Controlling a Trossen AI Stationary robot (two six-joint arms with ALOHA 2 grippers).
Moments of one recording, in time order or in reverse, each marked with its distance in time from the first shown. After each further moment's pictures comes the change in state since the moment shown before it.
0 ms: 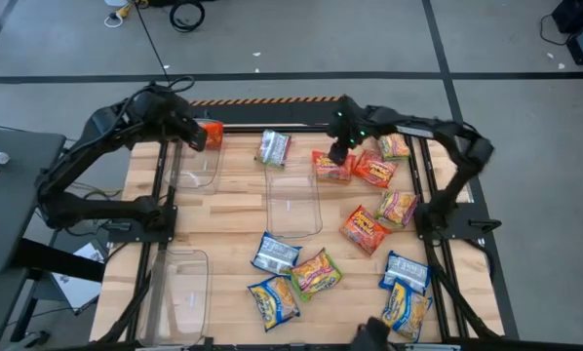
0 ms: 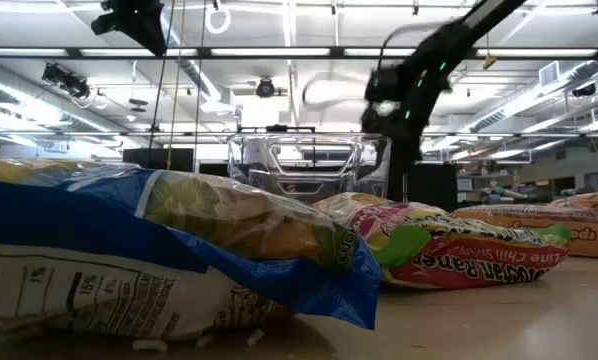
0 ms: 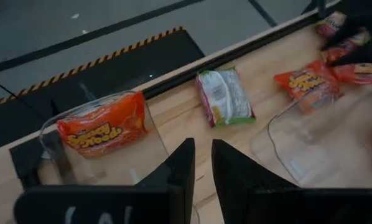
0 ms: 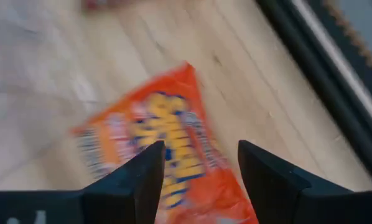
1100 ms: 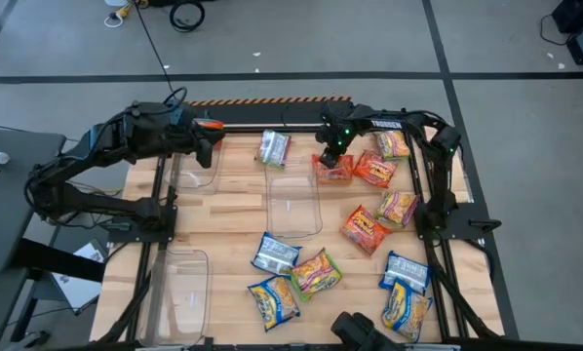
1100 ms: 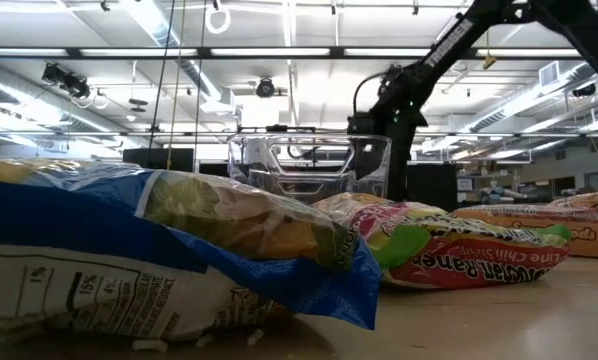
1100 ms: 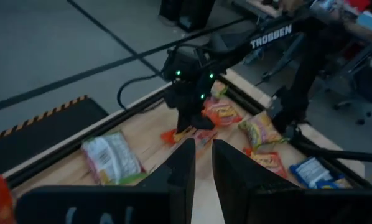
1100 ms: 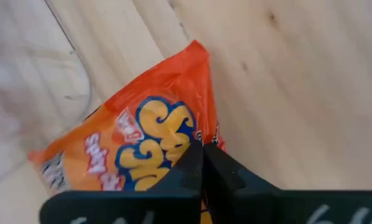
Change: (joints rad) left arm -0.375 -0.047 -0.001 0.345 -0.053 -0.093; right arm -0.023 0.270 0.159 -0.103 -0.151 -0.022
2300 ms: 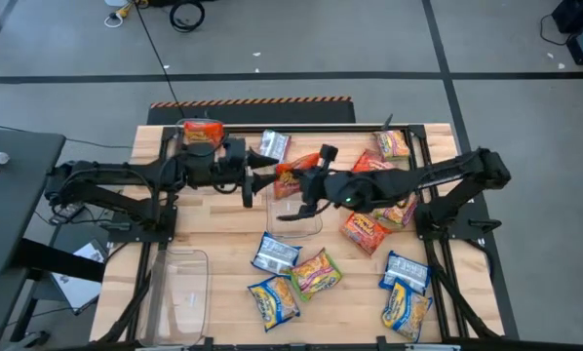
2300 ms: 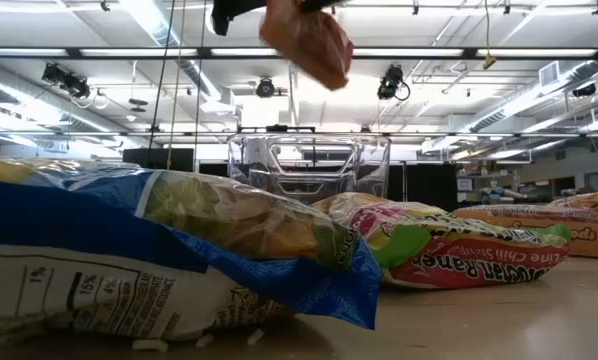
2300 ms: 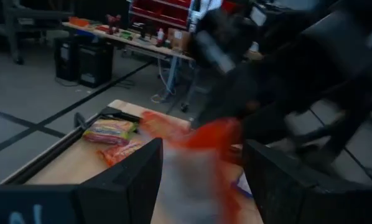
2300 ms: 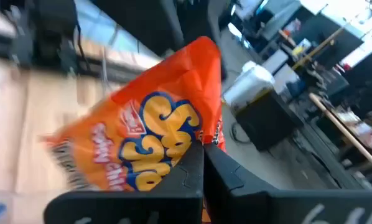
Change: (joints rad) left arm -0.194 0.147 -0.479 0.972 0.152 0.210; right arm 0.881 -0.413 0.002 0.514 1.042 -0.169
